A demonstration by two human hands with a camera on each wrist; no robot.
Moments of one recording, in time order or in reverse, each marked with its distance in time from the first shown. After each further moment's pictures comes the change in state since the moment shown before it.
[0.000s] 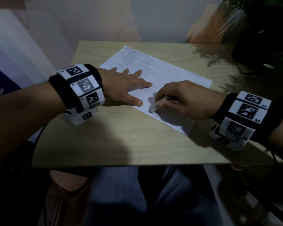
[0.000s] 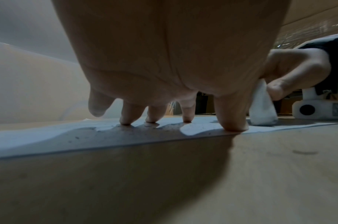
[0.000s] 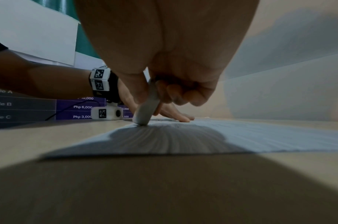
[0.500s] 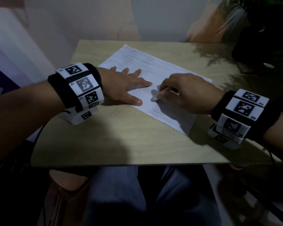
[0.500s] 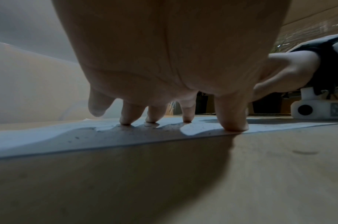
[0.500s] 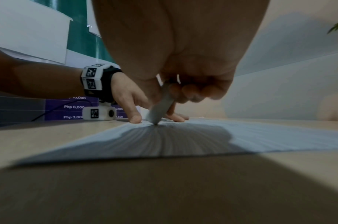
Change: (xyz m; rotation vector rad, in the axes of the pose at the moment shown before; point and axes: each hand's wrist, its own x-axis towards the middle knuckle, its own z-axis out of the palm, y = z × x) left_hand 0.003 -0.002 0.001 0.007 -0.008 0.000; right_hand 0.006 0.004 -0.001 -0.141 0.105 0.087
